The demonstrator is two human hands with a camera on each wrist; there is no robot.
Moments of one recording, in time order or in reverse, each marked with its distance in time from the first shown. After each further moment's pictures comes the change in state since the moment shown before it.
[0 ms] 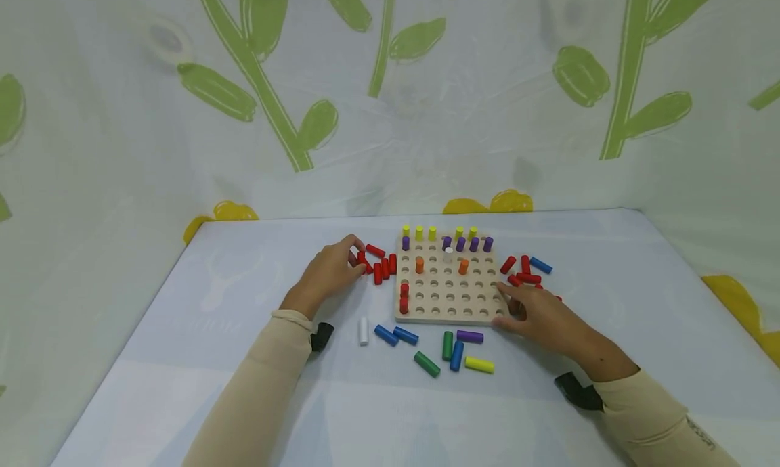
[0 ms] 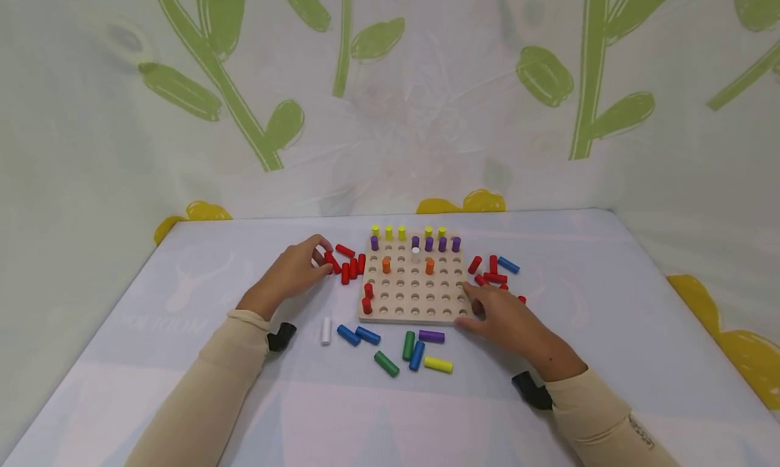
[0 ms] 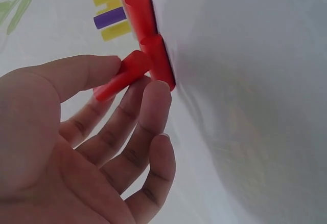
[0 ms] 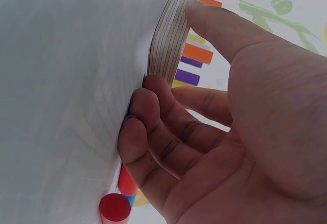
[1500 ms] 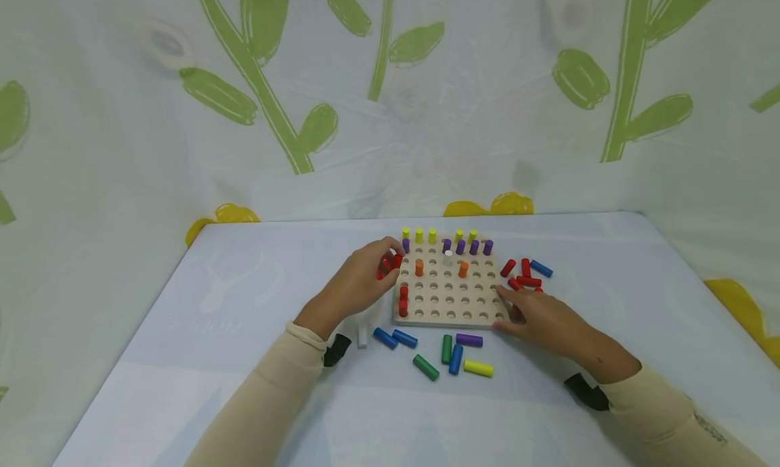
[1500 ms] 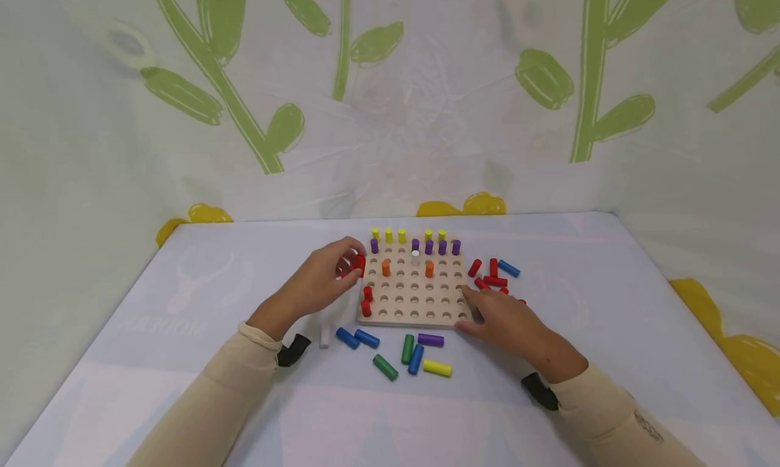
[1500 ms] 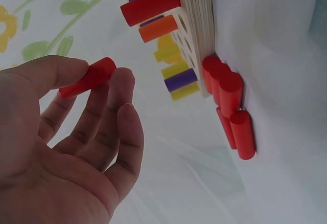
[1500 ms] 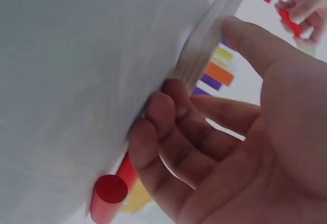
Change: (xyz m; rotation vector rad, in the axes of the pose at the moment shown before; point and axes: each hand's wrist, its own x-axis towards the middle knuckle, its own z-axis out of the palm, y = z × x) left_hand -0.031 0.054 0.004 -0.143 0.028 0.327; right_hand 0.001 -0.005 -0.007 -0.144 -0.088 0.028
